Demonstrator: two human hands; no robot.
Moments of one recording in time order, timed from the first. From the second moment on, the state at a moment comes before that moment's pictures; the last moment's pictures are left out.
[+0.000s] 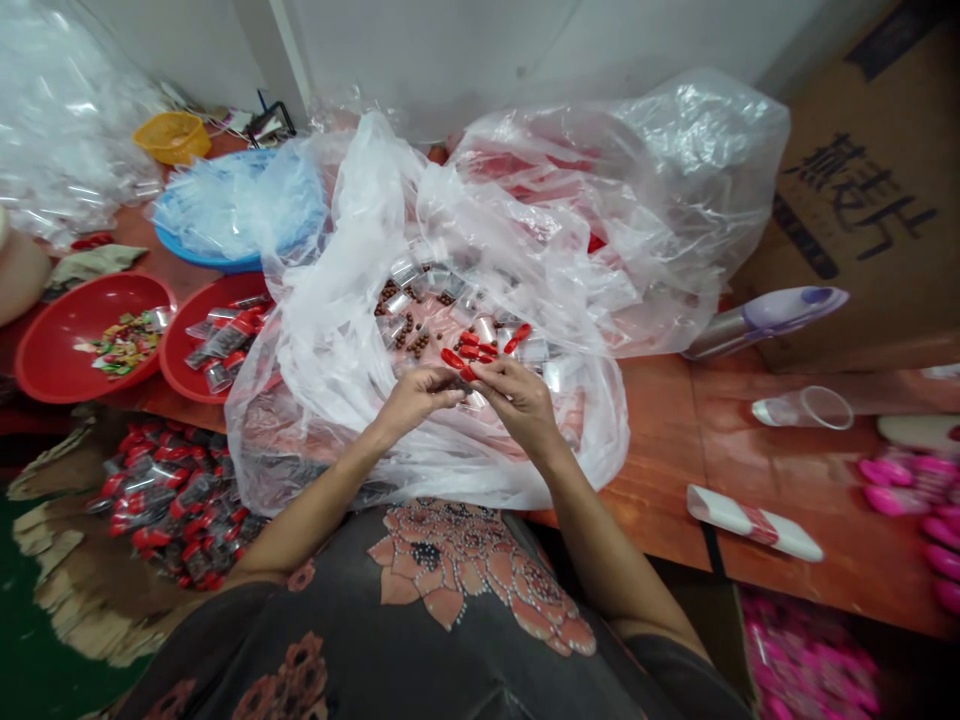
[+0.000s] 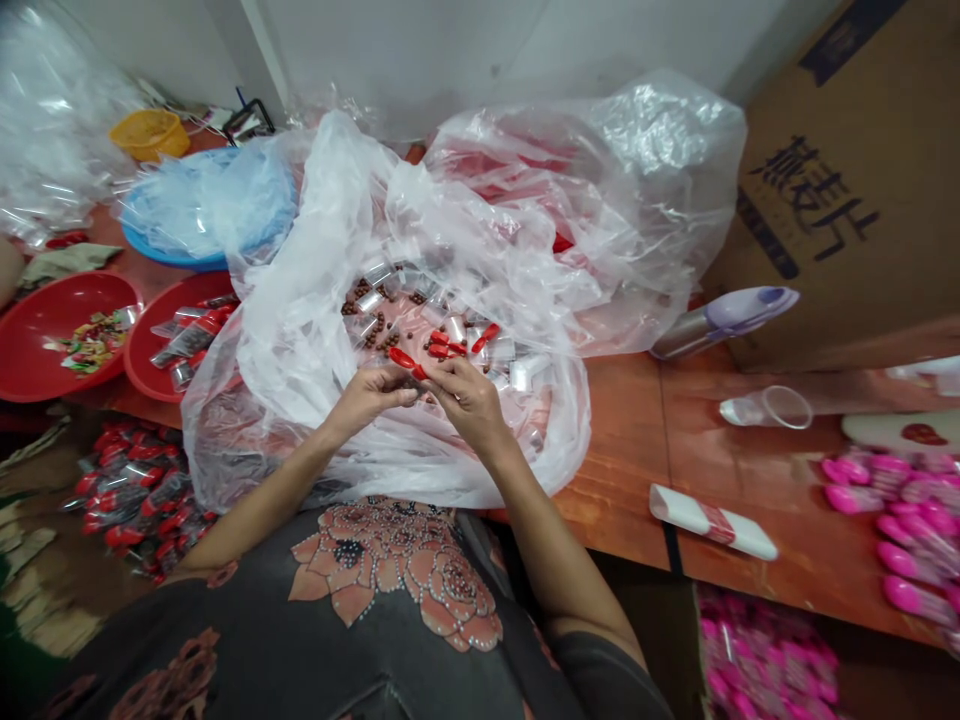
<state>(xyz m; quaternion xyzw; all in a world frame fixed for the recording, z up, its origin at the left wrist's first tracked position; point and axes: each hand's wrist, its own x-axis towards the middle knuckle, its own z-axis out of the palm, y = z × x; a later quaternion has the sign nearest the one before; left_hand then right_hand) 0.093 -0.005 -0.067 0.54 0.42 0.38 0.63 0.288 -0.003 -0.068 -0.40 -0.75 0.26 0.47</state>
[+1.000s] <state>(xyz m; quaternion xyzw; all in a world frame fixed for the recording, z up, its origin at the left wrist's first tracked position) 0.125 -0.016 -0.063 0.26 0.35 0.37 0.82 0.292 -0.024 -0.093 -0.42 -0.78 0.20 0.42</state>
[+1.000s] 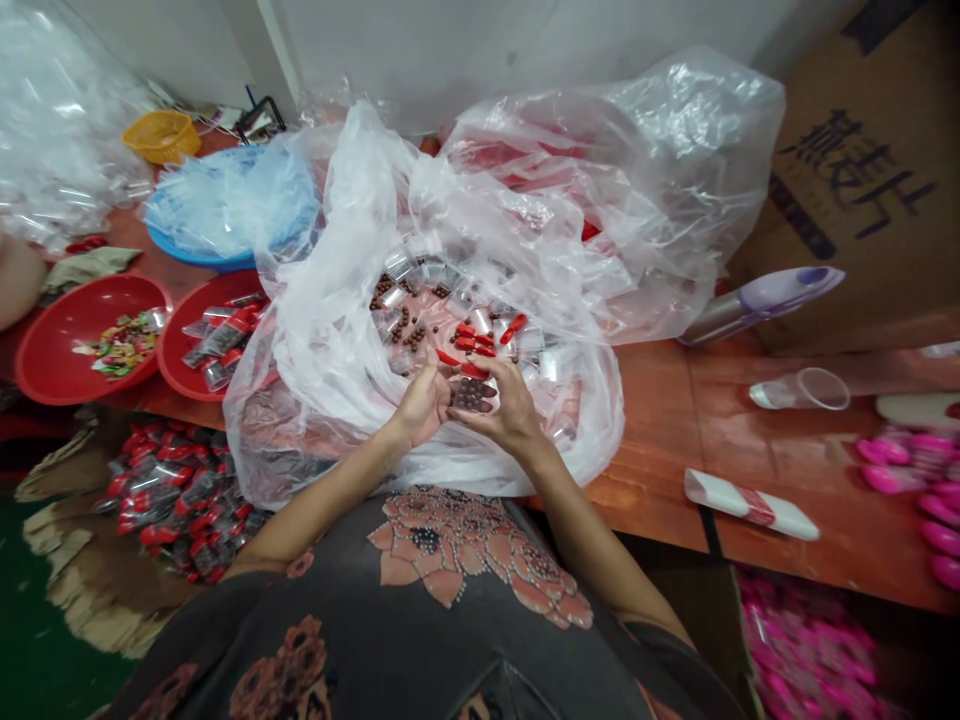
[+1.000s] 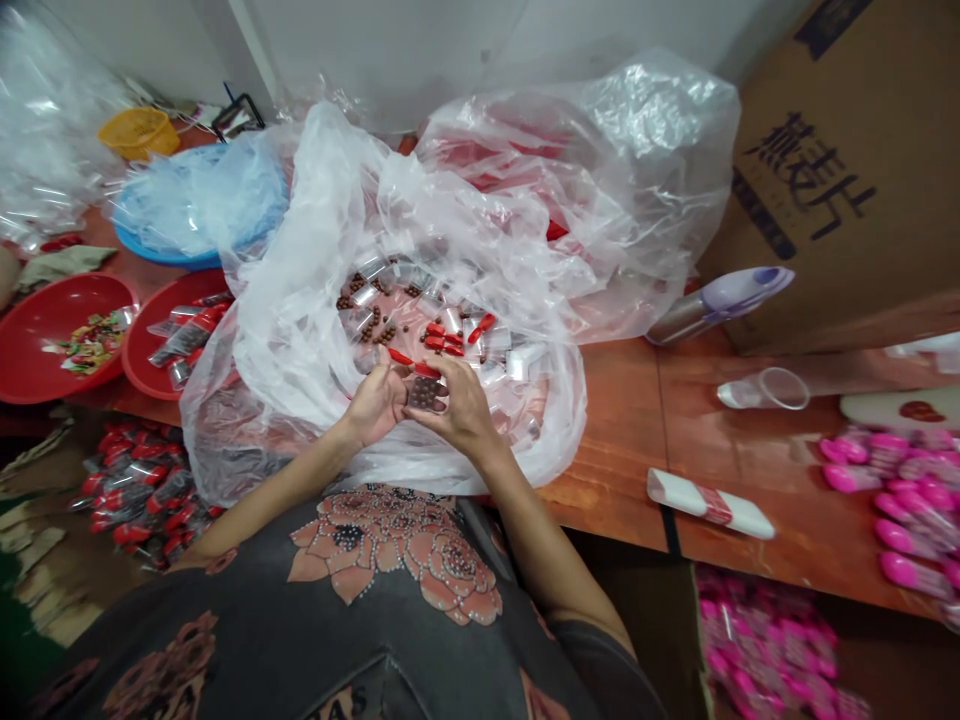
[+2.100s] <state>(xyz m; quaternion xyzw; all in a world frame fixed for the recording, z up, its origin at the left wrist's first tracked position) 0.127 -0.037 -0.067 0.31 0.47 0.46 0.69 0.281 -0.046 -0.104 -0.42 -0.86 0.10 0.28</state>
